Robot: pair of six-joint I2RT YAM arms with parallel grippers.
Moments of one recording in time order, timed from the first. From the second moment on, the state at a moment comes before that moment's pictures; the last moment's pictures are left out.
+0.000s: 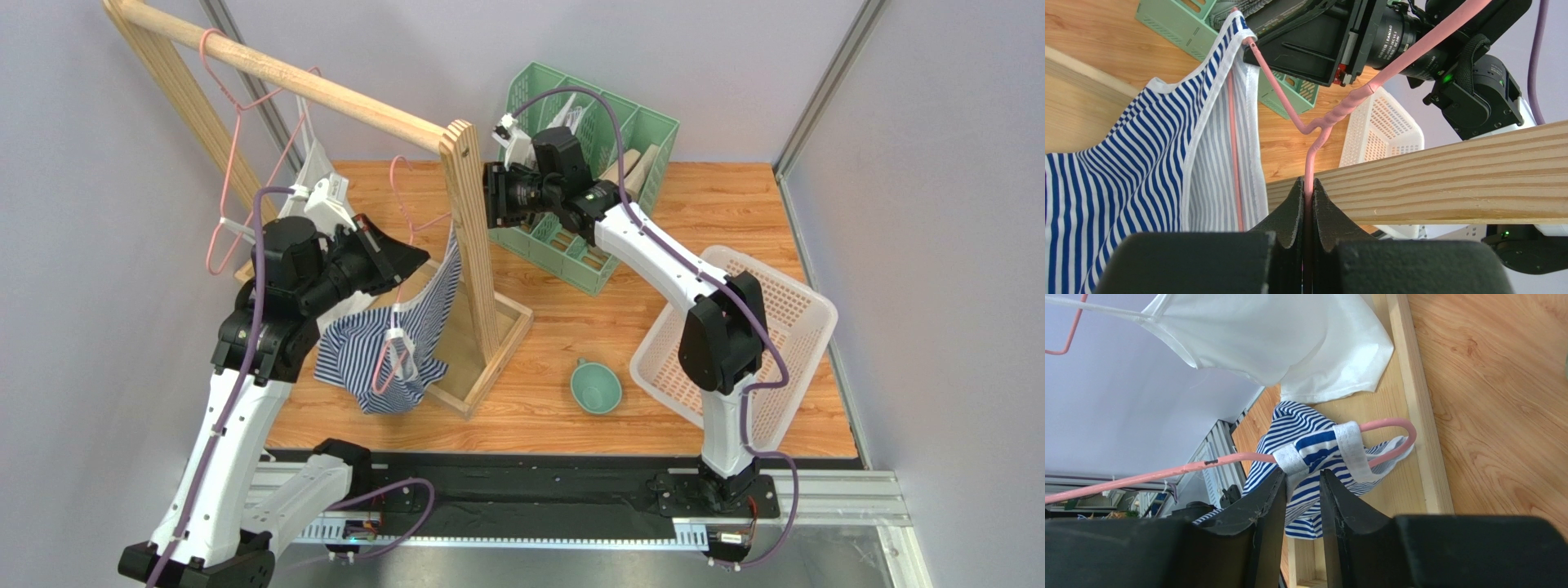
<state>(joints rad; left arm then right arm) -0.26 0.88 1.21 -0.62 0.31 -0.67 0.62 2.00 1.88 -0.26 -0.62 0.53</state>
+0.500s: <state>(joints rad) -0.25 0.86 1.21 -0.63 0.31 -0.67 0.62 2.06 1.90 -0.22 -0.58 0.62</state>
